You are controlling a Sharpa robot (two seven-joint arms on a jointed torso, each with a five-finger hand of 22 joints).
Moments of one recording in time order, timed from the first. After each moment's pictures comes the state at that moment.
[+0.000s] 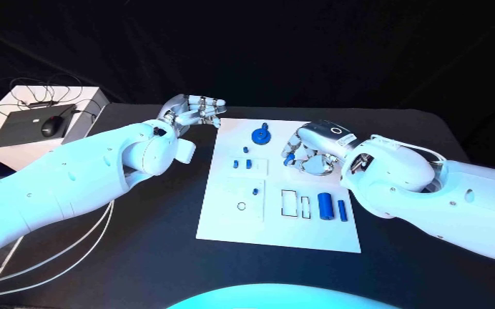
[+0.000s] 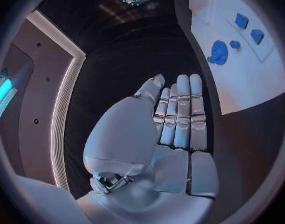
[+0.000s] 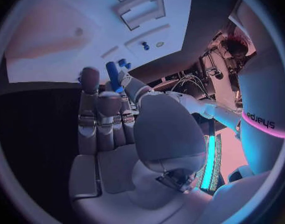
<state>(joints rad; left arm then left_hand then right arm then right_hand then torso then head) 0.98 -0.84 0.22 1.38 -0.30 -0.29 0.21 1.47 -0.03 0.08 -0.01 0.33 1.05 0.14 0.07 0.06 1.11 0.11 0.17 0.06 1.08 0.04 0.73 0.32 0.12 1.07 0.04 0.33 0.97 1.18 -0.84 -0.08 1.74 -1.70 -0.32 -0.18 1.35 -0.04 0.38 -0.15 0.06 1.22 0.11 0.07 0.08 1.23 0.09 0.06 0.06 1.41 -0.05 1.06 0.64 0.12 1.46 -0.06 0.11 1.31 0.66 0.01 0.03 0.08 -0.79</state>
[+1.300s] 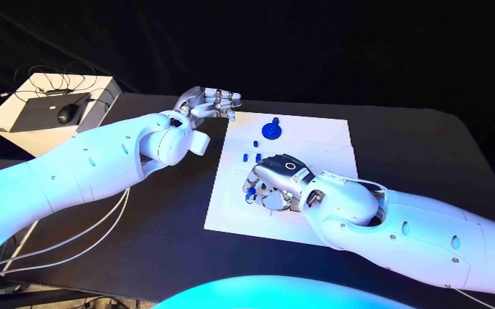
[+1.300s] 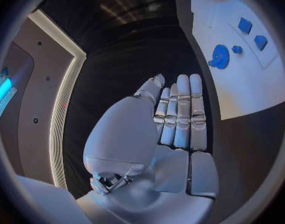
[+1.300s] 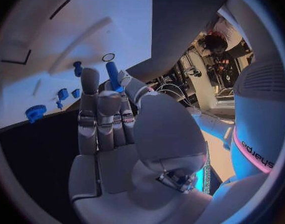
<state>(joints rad) 0.98 -0.82 0.22 1.38 -0.30 -0.29 0.21 1.47 -0.03 0.08 -0.01 0.33 1.05 0.14 0.07 0.06 1.11 0.11 0.17 0.06 1.08 0.04 0.73 0.32 0.12 1.07 0.04 0.33 0.97 1.04 -0.61 -0.11 1.68 -1.76 -0.34 -0.15 1.35 -0.04 0.39 -0.17 0.06 1.22 0.11 0.07 0.08 1.23 0.09 0.06 0.06 1.42 -0.05 1.04 0.64 0.11 1.46 -0.07 0.13 1.31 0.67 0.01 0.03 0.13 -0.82</state>
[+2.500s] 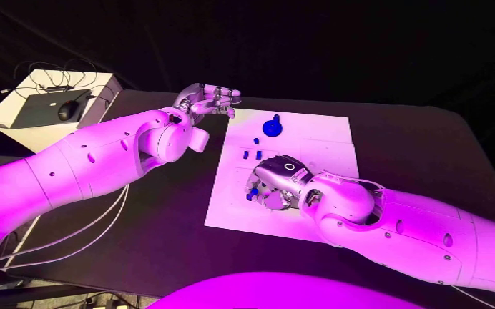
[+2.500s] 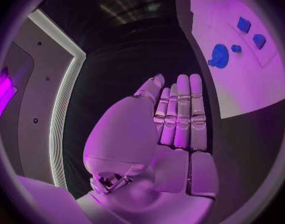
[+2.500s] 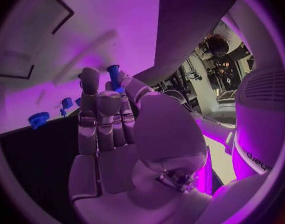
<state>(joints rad) 0.98 -0.83 0.22 1.38 -0.30 -0.29 0.21 1.47 -0.03 0.07 -0.01 0.33 1.05 0.14 0.07 0.06 1.11 0.11 0.17 0.06 1.08 0.04 0.73 0.32 0.12 1.07 0.04 0.33 0.97 1.03 -0.59 -0.12 1.64 -1.78 -0.31 -0.15 1.34 -0.04 0.39 -0.17 0.06 1.22 0.11 0.07 0.08 1.23 0.09 0.06 0.06 1.42 -0.05 1.04 0.64 0.11 1.46 -0.07 0.12 1.31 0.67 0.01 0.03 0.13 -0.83</state>
